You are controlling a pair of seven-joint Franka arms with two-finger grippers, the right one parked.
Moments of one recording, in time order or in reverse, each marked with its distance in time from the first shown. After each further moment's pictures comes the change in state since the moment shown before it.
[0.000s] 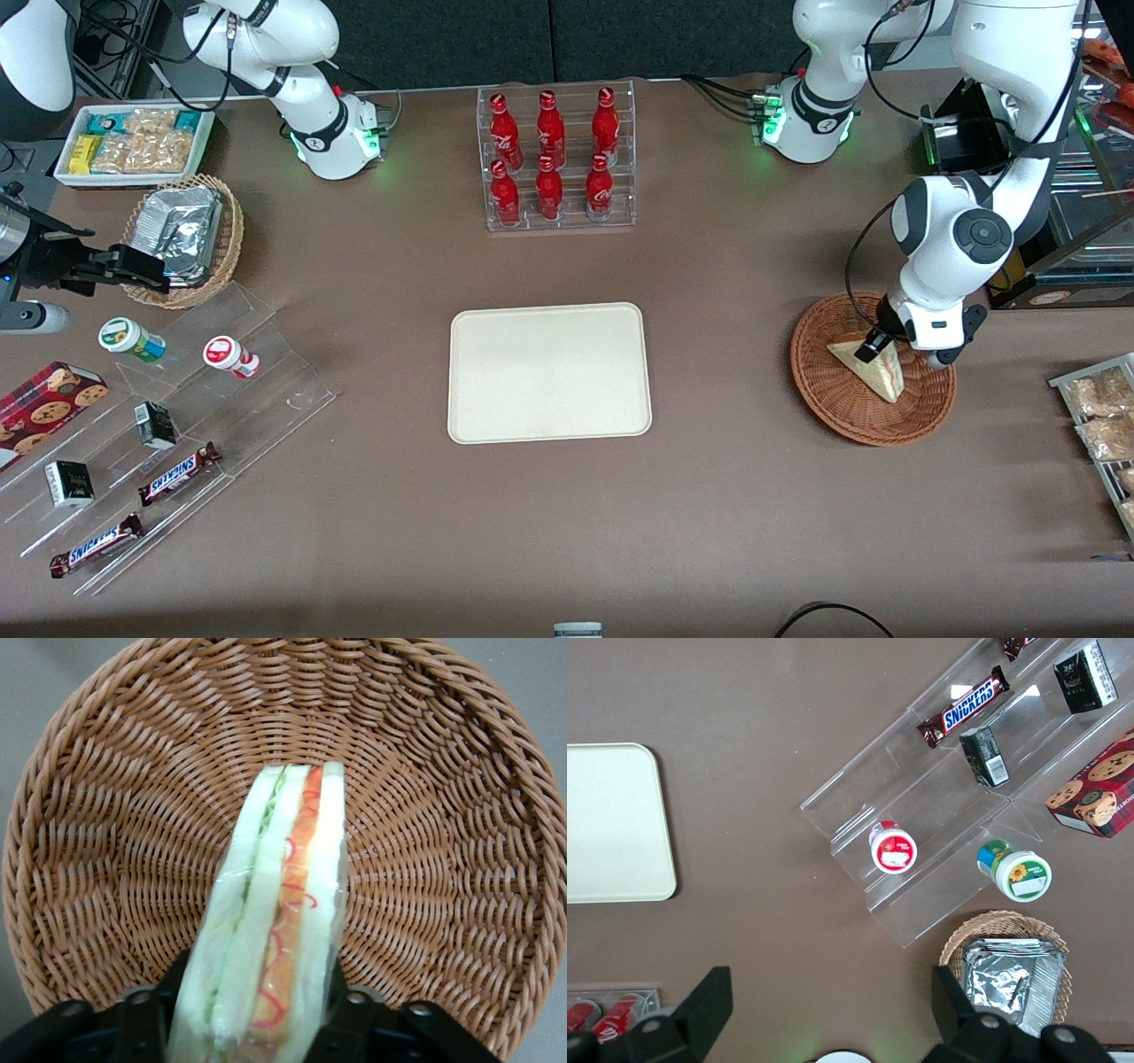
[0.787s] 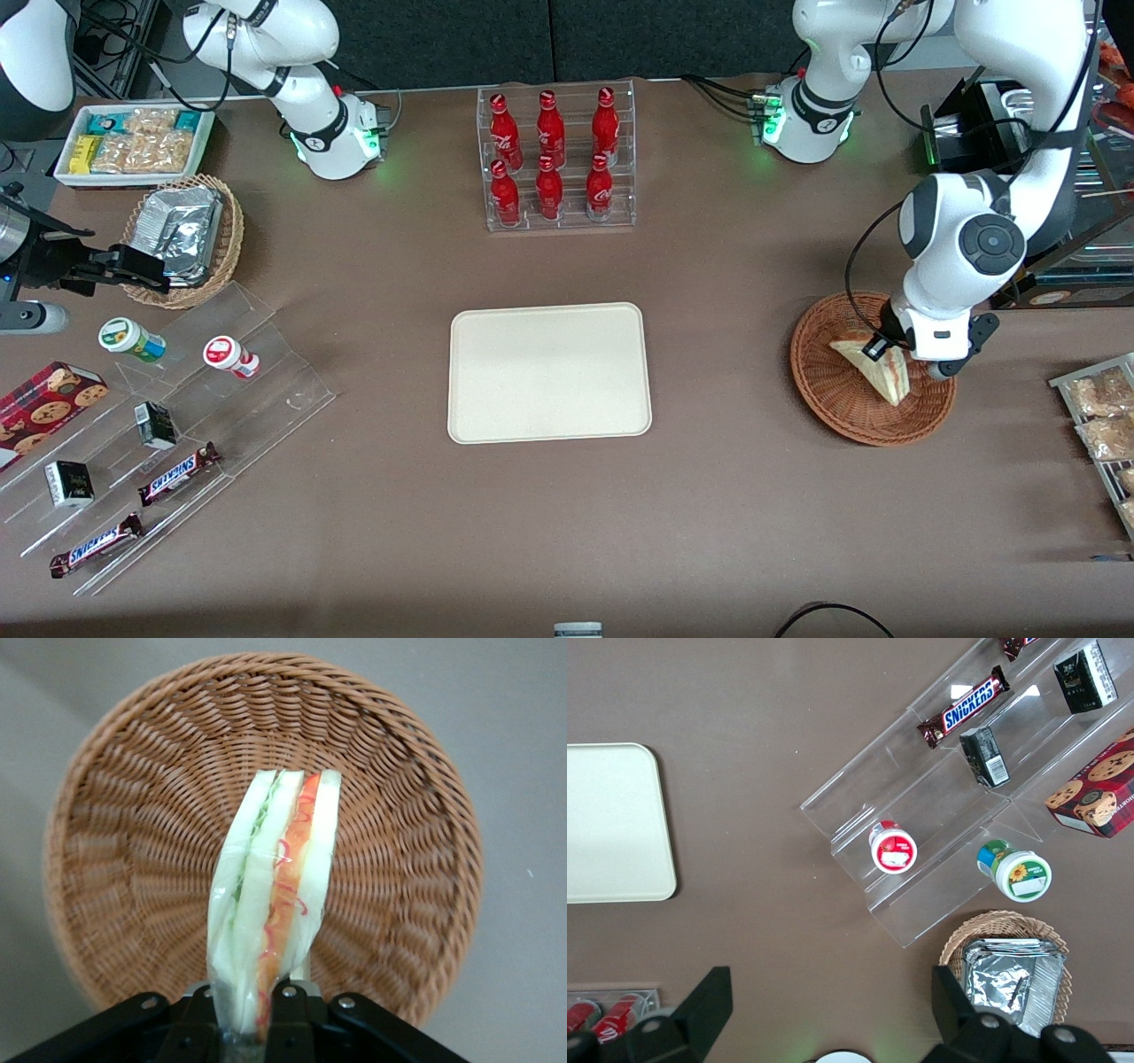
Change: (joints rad) arm -0.066 -0.055 -0.015 0.197 0.040 -0.350 -0.001
